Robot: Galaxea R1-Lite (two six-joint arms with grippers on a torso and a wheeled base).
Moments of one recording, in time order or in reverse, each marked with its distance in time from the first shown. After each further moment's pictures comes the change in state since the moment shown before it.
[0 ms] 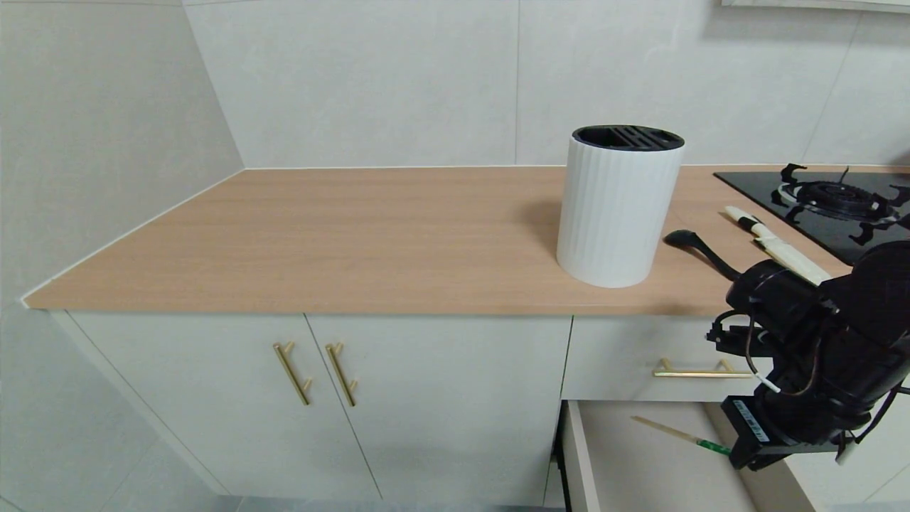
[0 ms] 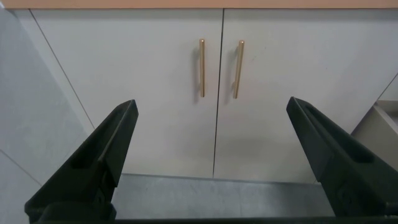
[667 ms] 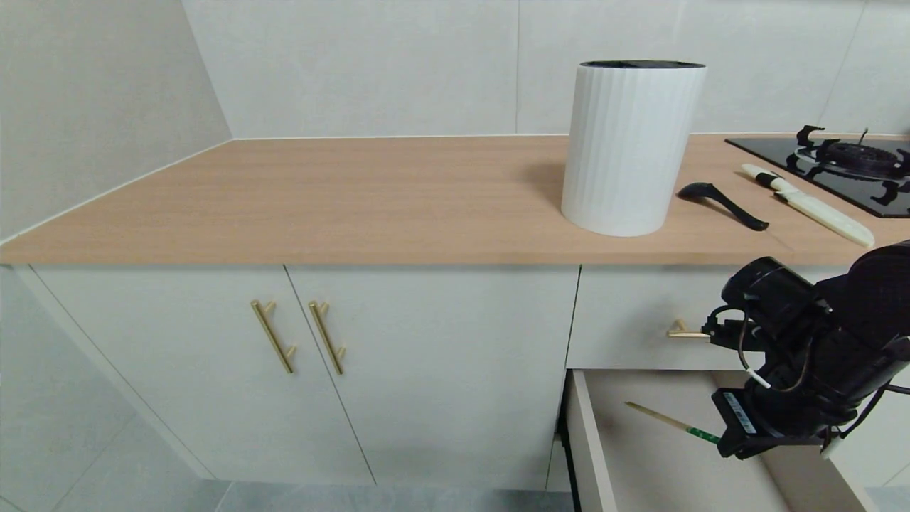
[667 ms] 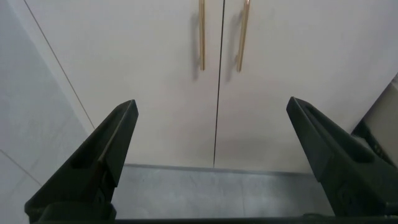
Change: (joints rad) left arm 0.000 0.000 0.000 0.002 0.000 0.000; right arm 0.001 0.006 0.014 -0.074 0.000 0.015
